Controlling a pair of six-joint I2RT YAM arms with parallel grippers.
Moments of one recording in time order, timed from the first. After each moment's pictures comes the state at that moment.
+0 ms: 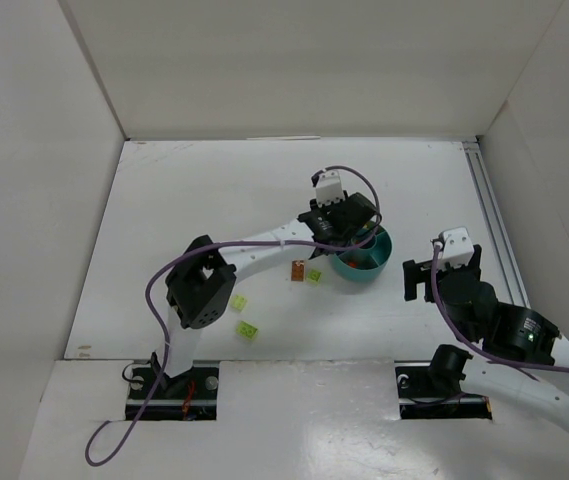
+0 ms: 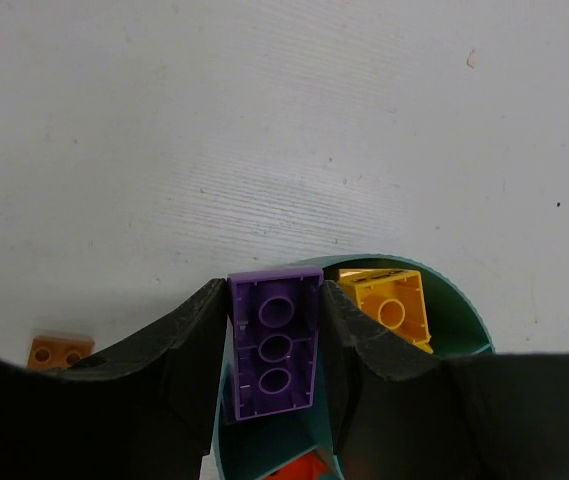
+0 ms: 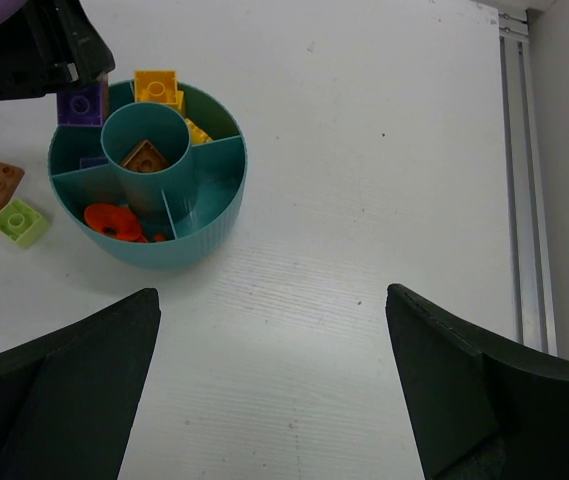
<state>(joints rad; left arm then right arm) -1.00 1.99 1.63 -0.45 -0.70 -0.98 1.01 0.48 0.81 -0.82 0.86 0.21</state>
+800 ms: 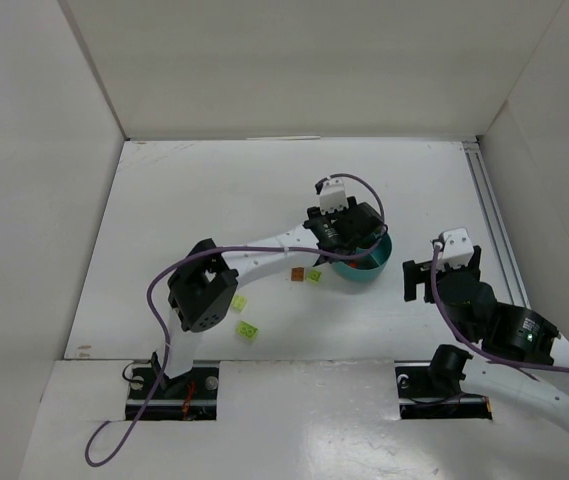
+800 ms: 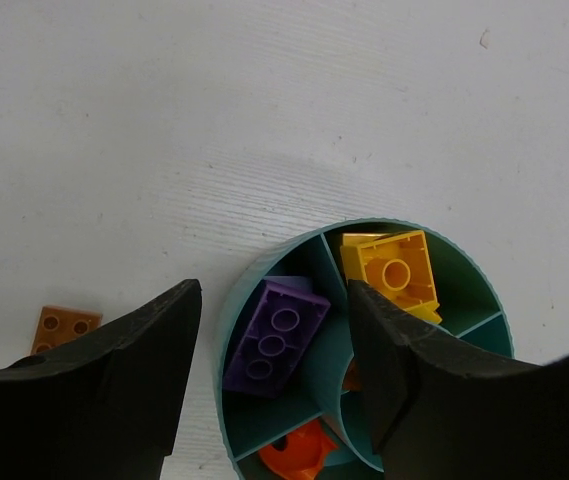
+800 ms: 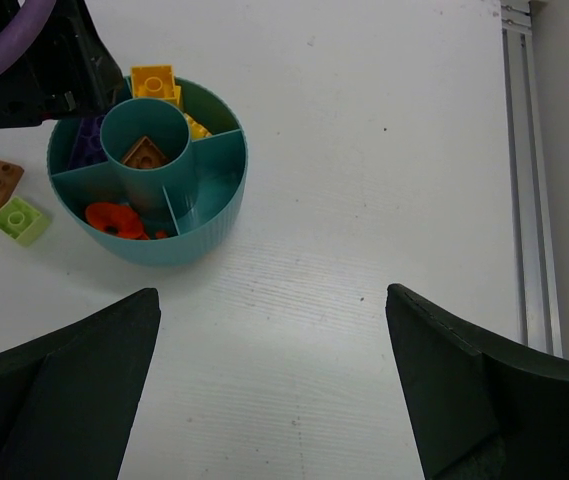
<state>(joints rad) -1.05 1.99 1.63 -0.51 -0.76 -1.03 1.01 0.48 0.80 -0.83 0.86 0.23</state>
